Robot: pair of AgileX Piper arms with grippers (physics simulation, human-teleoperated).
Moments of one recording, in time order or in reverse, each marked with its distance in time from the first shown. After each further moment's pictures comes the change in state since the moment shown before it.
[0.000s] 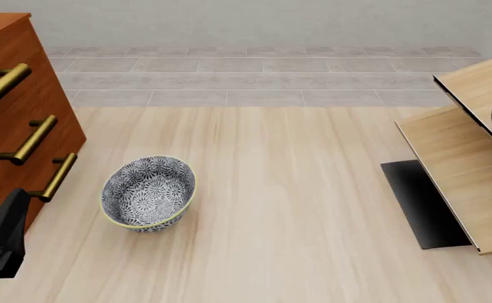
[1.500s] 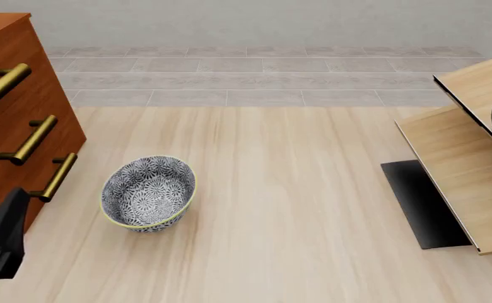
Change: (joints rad) left arm -0.008 -0.009 -0.002 0.001 0.001; right arm 0.080 -0.322 -0.060 0.216 -0.092
